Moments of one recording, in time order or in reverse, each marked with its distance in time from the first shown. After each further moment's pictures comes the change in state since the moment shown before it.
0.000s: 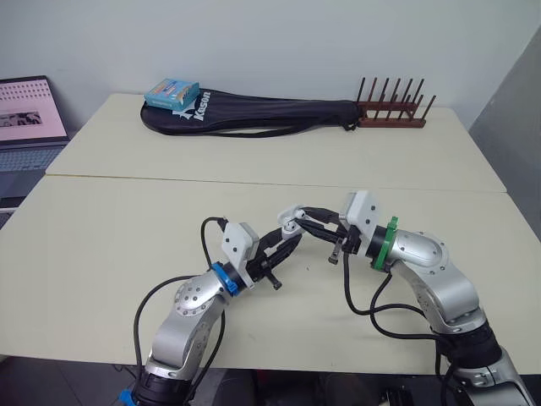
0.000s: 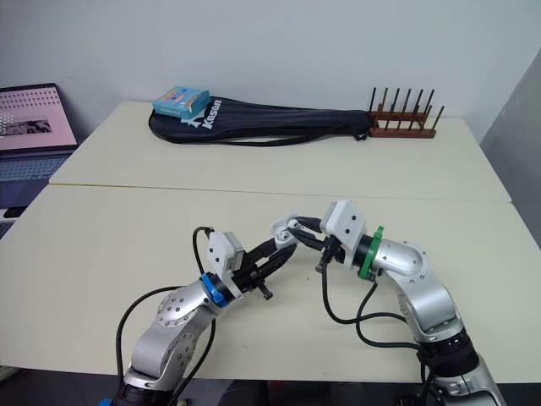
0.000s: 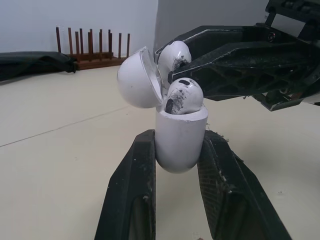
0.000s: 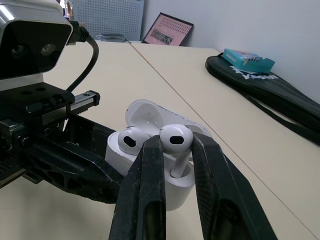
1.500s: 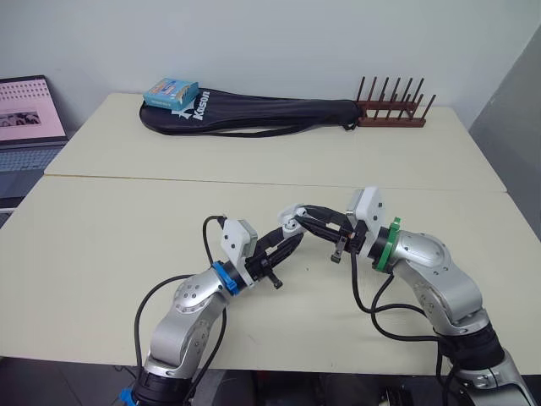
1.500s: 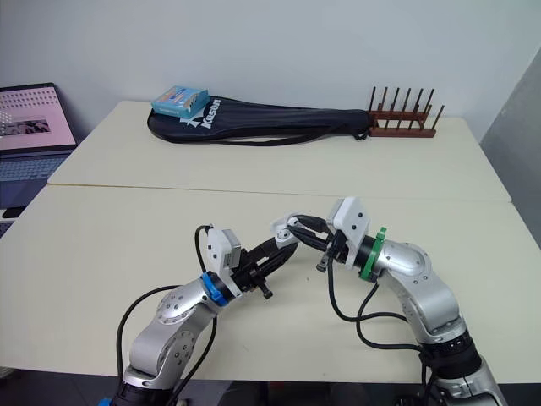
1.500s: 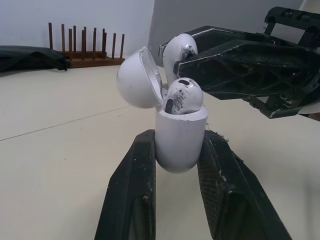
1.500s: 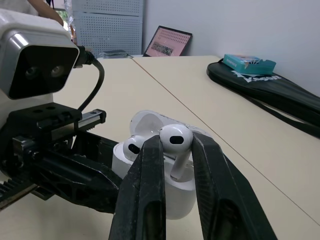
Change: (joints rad) left arm -0.001 0.001 0.016 -0.020 -0.048 0.069 -0.022; right arm 0.018 -0.007 0.007 0.004 0.076 -0.011 -0.025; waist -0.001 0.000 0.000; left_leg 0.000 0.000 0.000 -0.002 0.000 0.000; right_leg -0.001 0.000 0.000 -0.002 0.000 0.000
